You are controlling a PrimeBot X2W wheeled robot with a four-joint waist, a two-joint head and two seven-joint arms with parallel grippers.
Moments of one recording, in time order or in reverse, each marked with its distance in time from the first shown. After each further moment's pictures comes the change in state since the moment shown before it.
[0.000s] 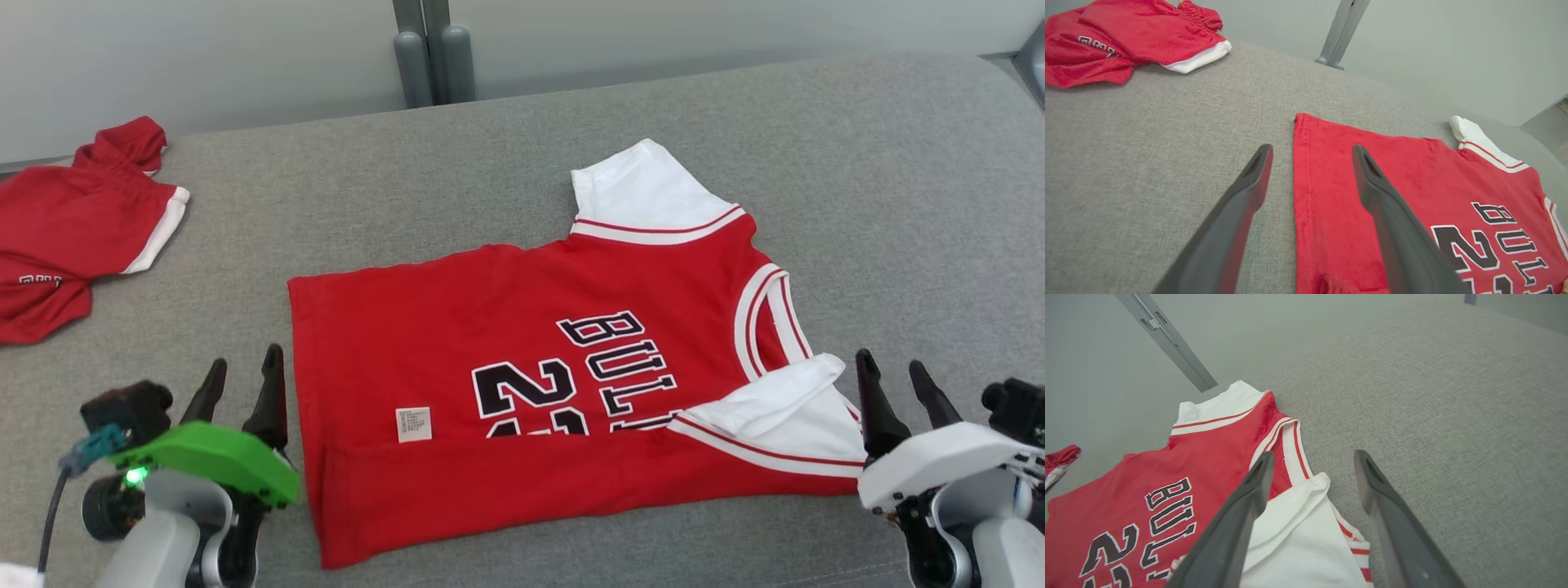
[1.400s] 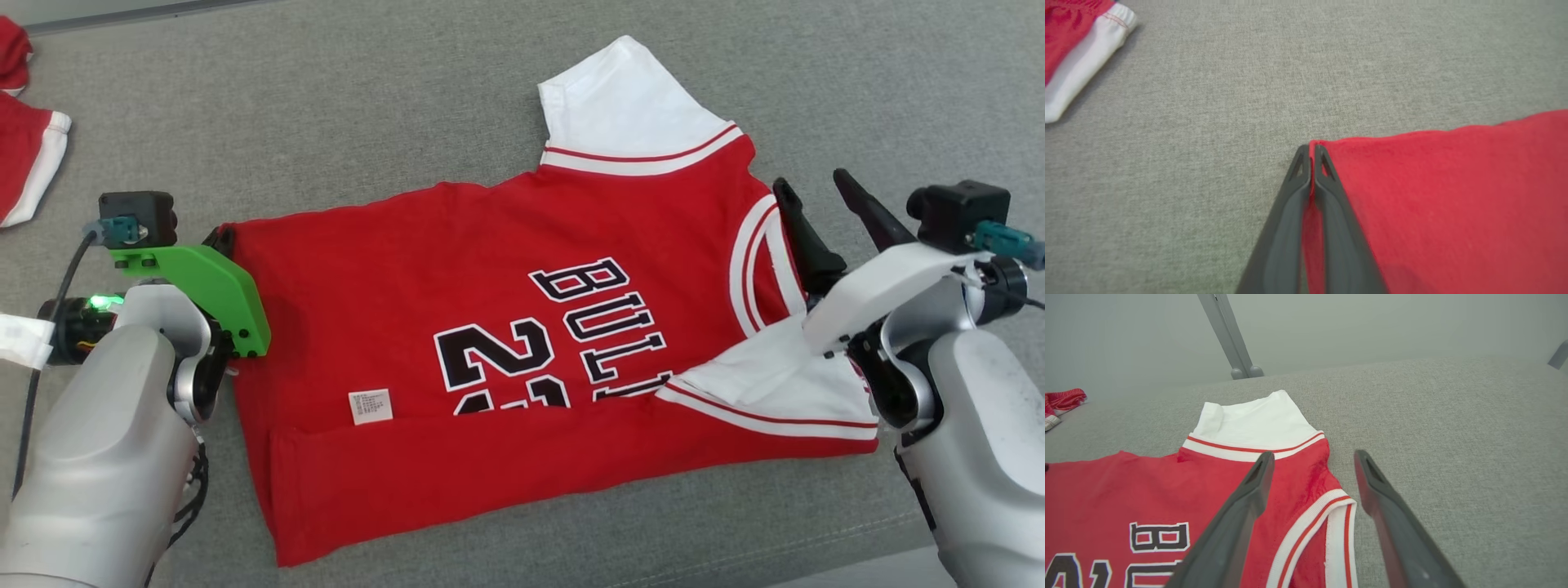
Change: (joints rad) left arm -0.563 -0.005 -0.181 0.545 0.157 -0.090 0.210; right arm -0.393 -0.167 0.302 0.078 0.005 0.000 0.029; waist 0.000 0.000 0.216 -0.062
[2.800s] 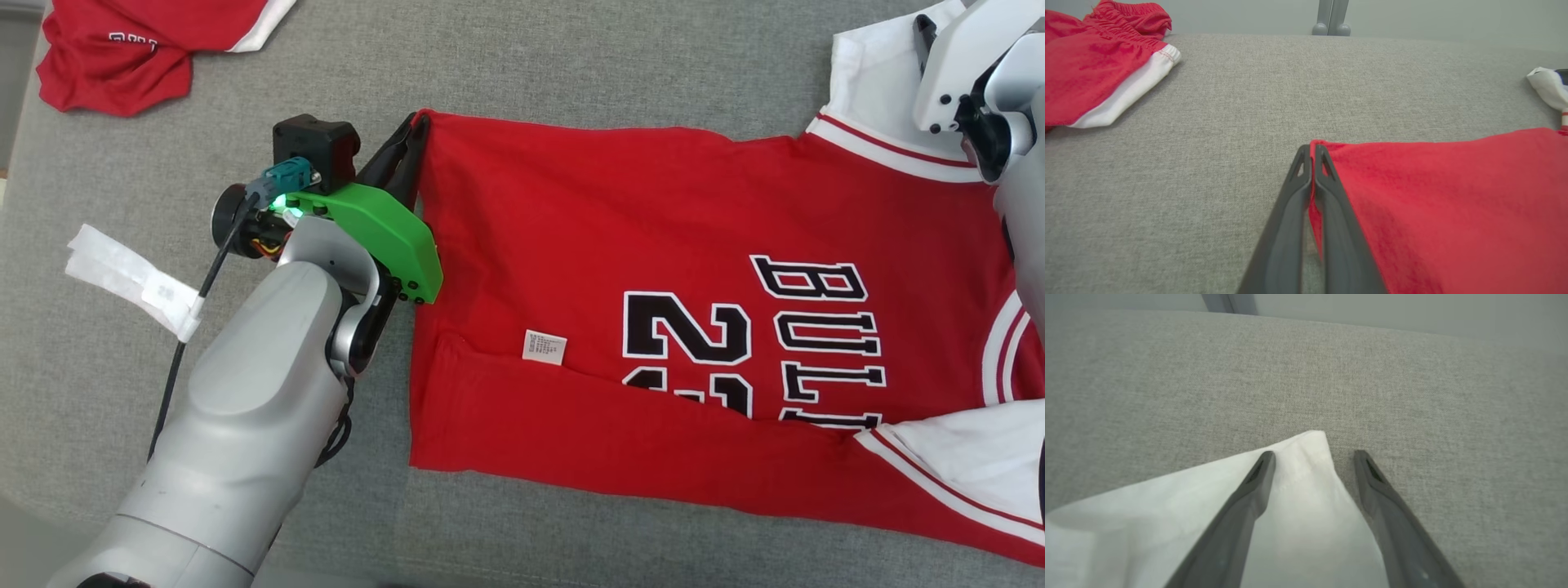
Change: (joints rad) left arm -0.079 -0.191 -0.109 -0.176 0.041 -0.035 -0.183; right arm -0.796 -0.052 -0.082 0.998 -0.296 0.000 0.114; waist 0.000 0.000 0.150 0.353
